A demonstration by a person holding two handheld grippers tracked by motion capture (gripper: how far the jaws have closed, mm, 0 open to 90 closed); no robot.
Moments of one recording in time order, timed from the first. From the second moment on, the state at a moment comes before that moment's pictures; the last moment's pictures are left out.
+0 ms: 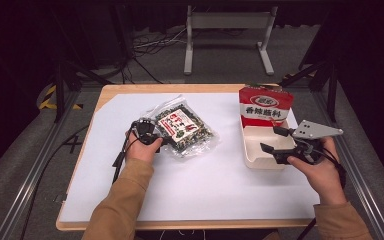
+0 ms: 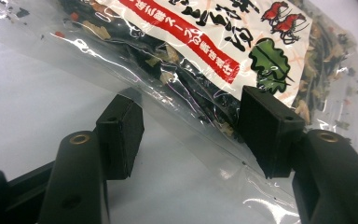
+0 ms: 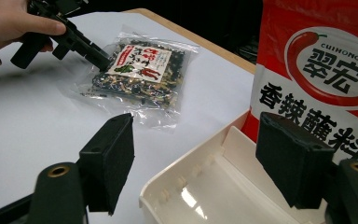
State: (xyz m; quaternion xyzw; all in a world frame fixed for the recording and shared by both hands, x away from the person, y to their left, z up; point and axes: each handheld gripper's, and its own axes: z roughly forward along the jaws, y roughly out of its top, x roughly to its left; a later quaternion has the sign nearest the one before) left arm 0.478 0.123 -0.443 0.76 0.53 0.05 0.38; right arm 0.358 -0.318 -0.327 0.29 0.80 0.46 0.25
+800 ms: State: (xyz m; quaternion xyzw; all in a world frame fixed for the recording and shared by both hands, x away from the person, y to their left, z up) left arm 0.485 0.104 -0.436 0.77 0.54 0.03 0.35; right arm 0.360 -0.317 -0.329 0.30 0.80 0.46 0.24
